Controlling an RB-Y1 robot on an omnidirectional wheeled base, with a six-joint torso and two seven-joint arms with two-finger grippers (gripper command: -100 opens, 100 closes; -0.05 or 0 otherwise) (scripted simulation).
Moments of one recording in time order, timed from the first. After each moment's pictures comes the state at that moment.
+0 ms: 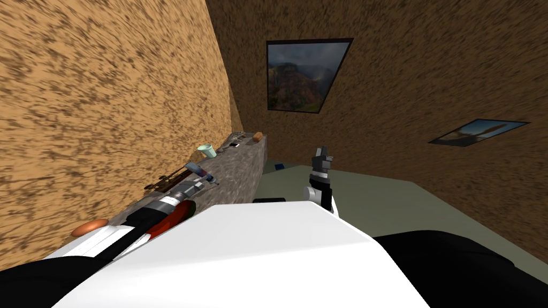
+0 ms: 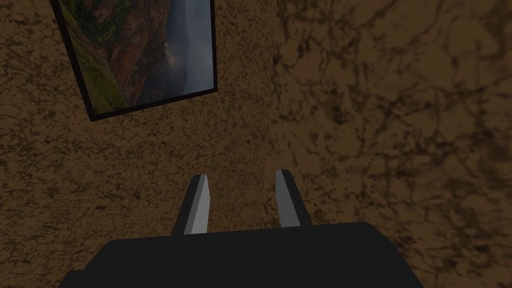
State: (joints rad) left arm 0.86 0.78 0.34 -1.91 -0.48 -0.39 -0.23; right arm 0.46 0.03 -0.07 -2.25 -0.06 -0.47 0.08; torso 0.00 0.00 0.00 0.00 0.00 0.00
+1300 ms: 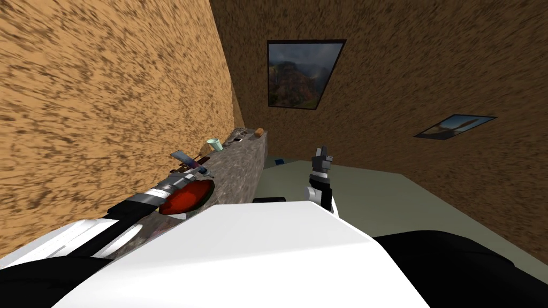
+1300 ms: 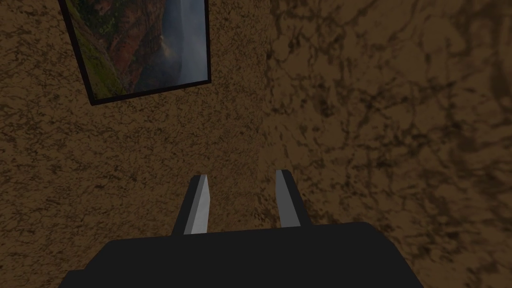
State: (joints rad) left arm 0.81 0.81 0.45 -1.91 -0.41 -0.42 -0.20; right arm 0.46 0.03 -0.07 -2.25 -0.06 -0.47 0.08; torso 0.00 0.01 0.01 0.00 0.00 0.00
